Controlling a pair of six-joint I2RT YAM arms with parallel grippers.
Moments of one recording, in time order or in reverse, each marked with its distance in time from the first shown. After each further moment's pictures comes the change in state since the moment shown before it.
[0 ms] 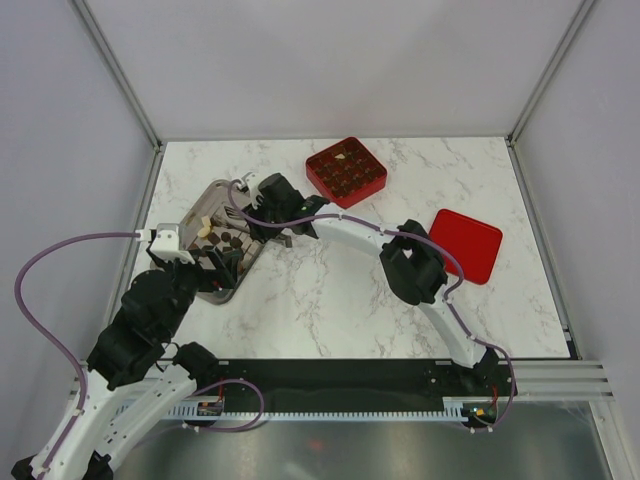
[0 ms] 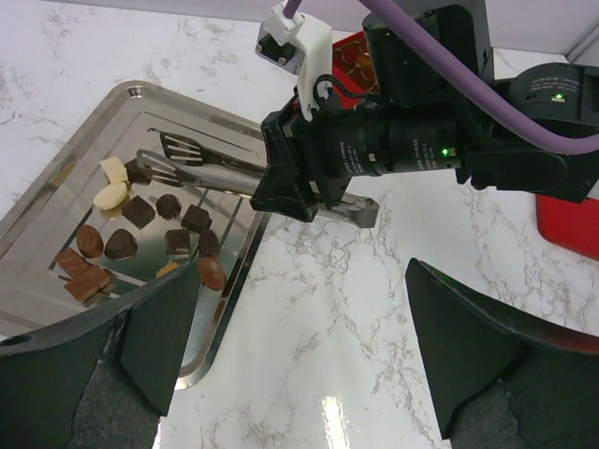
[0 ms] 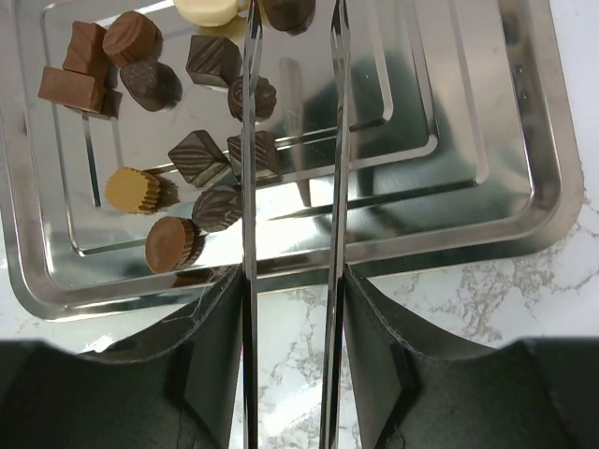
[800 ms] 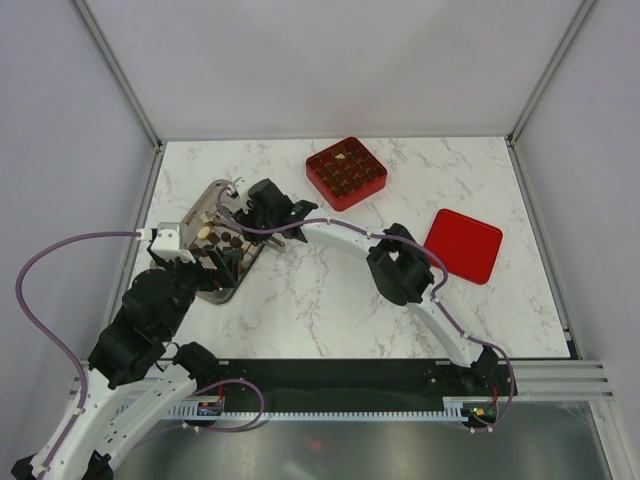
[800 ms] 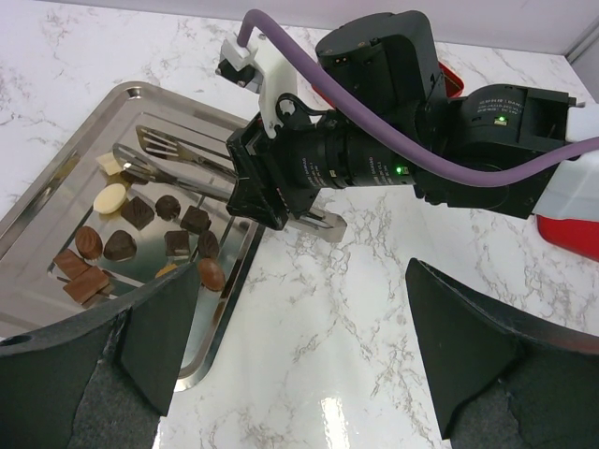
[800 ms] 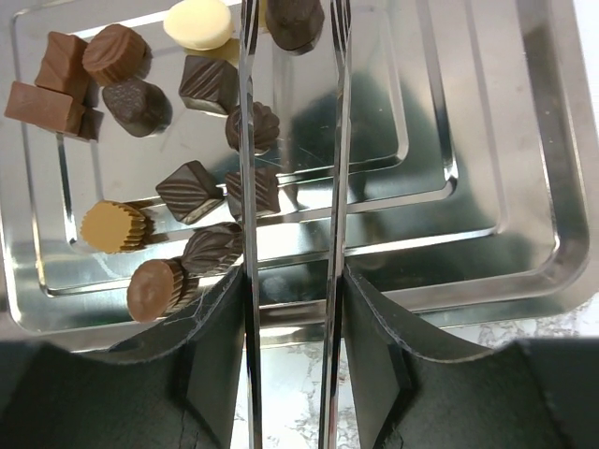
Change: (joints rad) left arm 0.000 0.004 -0.002 0.007 0.000 0.000; right arm 0.029 0.130 0.141 0.003 0.041 -0.040
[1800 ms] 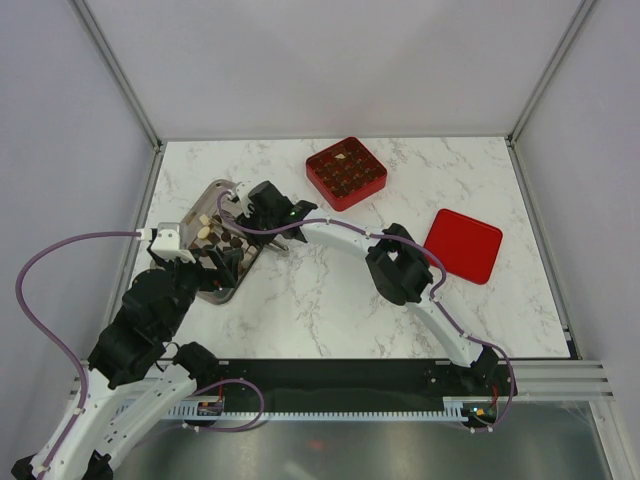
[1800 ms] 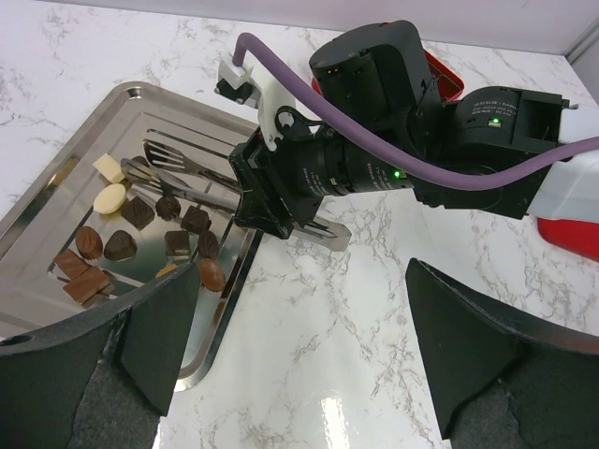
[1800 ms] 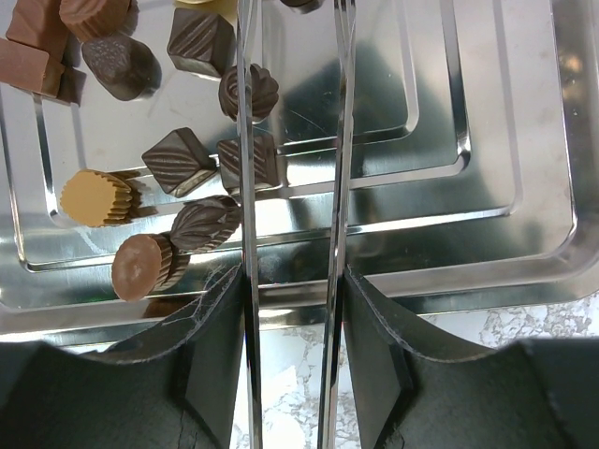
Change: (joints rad) left arm 0.000 0.002 0.000 0.001 0.000 0.000; right arm 0.000 0.013 0.010 -0.056 -0.009 -0.027
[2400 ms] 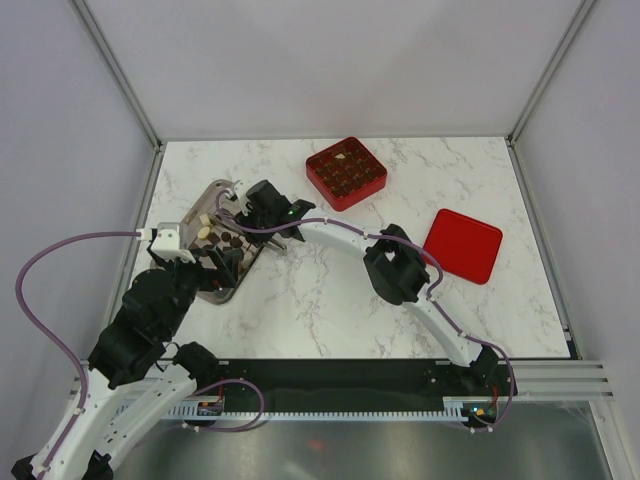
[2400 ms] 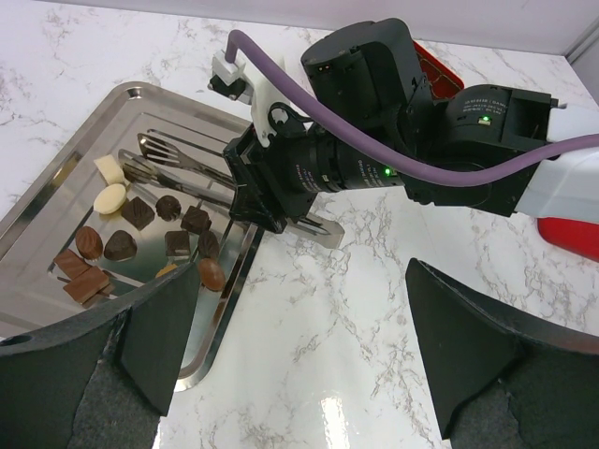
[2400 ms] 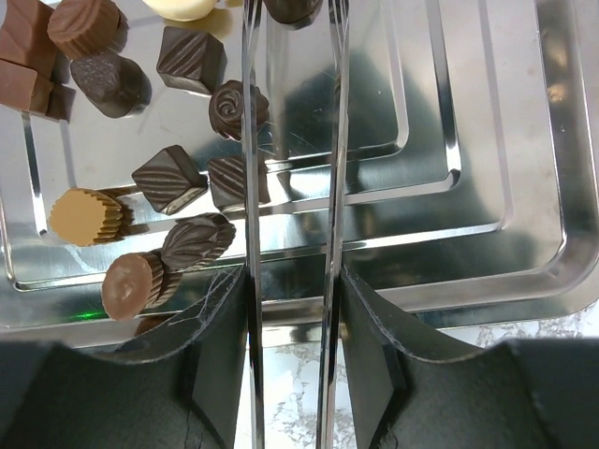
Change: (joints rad) left arm 0.000 0.000 0.000 0.000 0.000 0.000; right arm 0.000 0.035 0.058 -0.013 0.017 -0.003
